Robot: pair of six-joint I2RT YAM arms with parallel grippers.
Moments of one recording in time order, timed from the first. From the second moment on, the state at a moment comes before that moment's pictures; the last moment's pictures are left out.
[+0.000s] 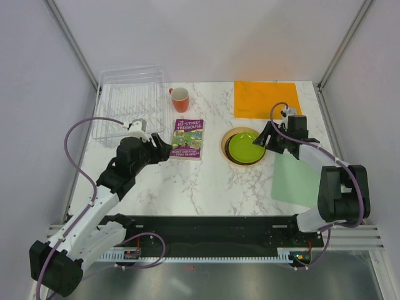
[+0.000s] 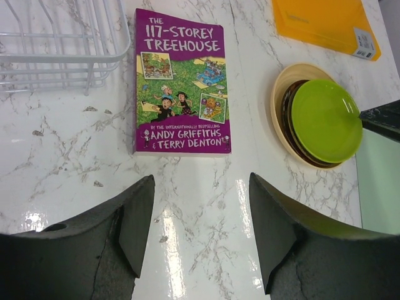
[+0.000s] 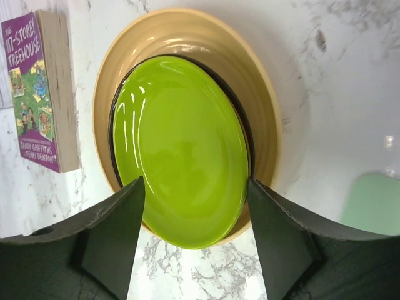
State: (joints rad) left arm -0.41 0.84 0.65 -0.20 -0.05 -0.49; right arm 0.02 1.51 0.82 -0.10 -0.42 0.44
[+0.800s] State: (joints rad) left arm -0.41 0.77 0.65 -0.24 -0.11 -0.36; right arm 0.26 1.17 0.83 -0.22 0.28 0.28
